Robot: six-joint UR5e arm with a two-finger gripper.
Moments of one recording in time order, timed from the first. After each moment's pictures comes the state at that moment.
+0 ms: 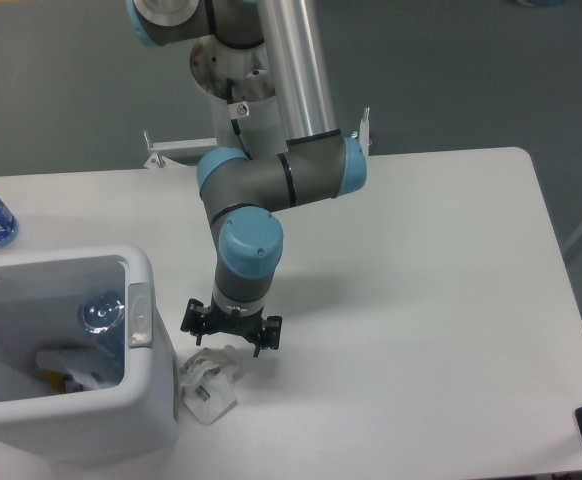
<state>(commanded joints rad) 2.25 -2.08 -1.75 -0.80 1.38 0.41</state>
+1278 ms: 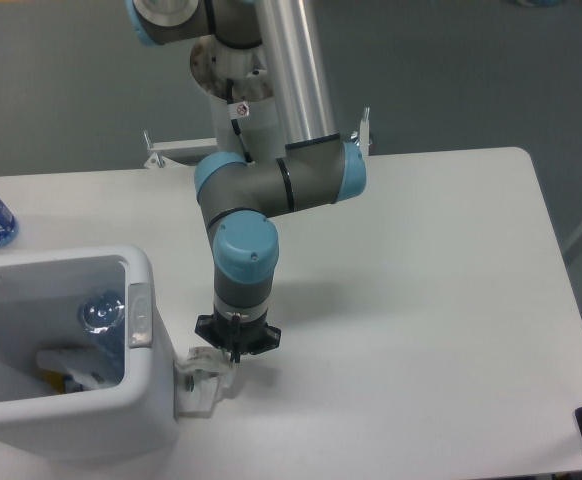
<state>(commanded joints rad) 2.25 -2.08 -1.71 -0.80 1.43 0.42</state>
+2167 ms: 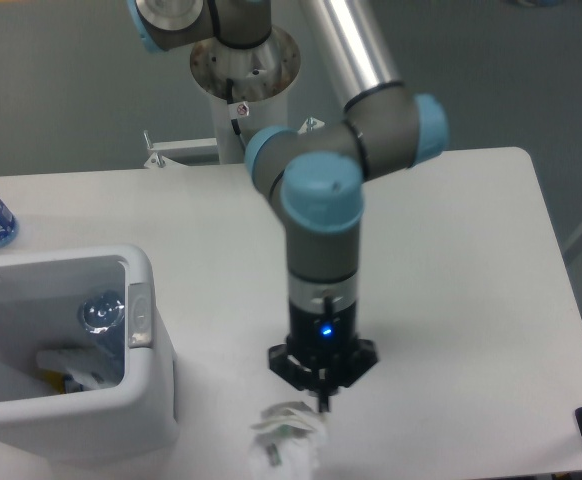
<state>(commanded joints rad) 2.38 -2.00 -1.28 -0.80 1.39 0.16</state>
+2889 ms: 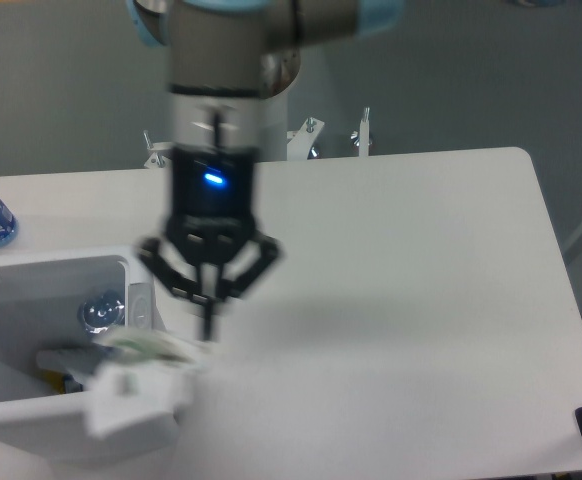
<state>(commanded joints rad) 2.14 -1.77 -1.40 -0.80 1.32 0.07</state>
